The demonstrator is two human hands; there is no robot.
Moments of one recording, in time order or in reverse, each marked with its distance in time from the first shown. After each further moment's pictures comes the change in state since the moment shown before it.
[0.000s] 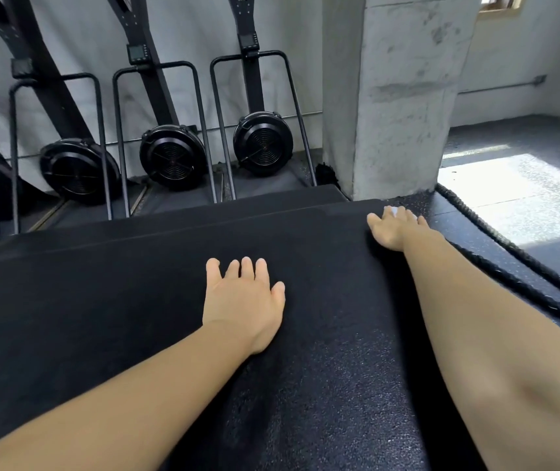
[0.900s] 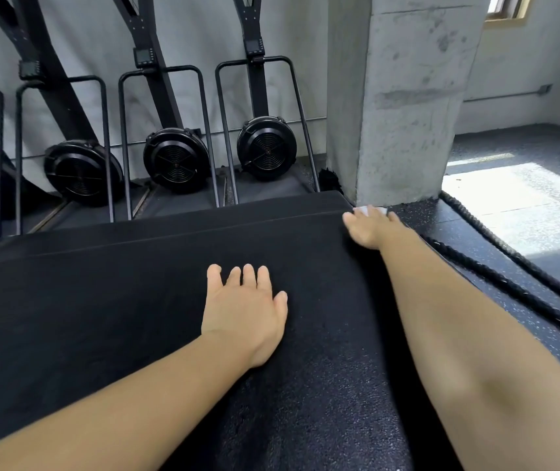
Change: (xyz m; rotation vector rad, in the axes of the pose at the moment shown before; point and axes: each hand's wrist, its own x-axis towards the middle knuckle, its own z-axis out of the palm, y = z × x) left_hand 0.000 0.000 -0.004 0.019 -0.005 0.021; right_hand 0.020 -0.041 0.007 0.044 -0.021 -0.143
